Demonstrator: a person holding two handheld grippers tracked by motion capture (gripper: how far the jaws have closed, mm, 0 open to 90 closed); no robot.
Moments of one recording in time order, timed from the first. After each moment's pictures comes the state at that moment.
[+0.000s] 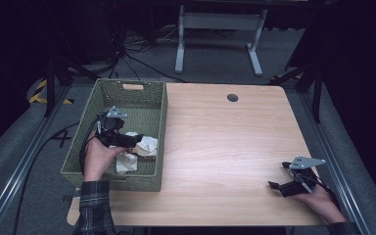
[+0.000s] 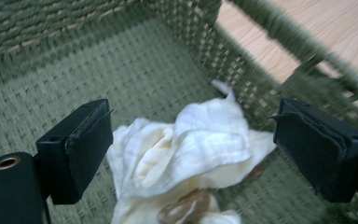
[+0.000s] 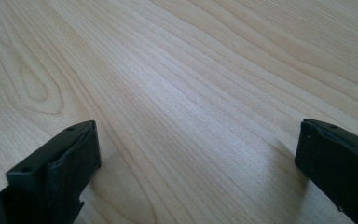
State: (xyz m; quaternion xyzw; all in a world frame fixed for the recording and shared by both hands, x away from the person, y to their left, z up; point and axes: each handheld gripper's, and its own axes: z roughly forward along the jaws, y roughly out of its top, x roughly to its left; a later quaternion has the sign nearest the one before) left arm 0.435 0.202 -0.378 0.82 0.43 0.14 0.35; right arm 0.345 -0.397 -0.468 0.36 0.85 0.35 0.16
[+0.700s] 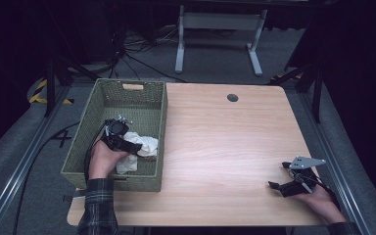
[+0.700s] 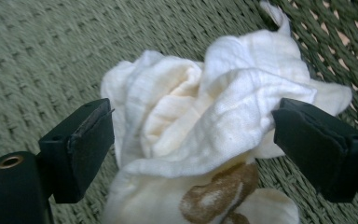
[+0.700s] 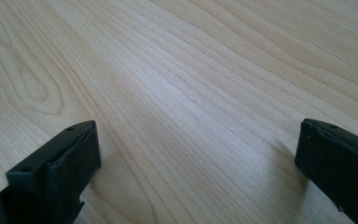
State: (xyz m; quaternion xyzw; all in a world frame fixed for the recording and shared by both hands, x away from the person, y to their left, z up) left arm 0.453 0.194 -0.417 0.84 0.46 0.10 0.25; right arm 0.345 -0.397 -0.468 0.36 0.85 0.35 0.16
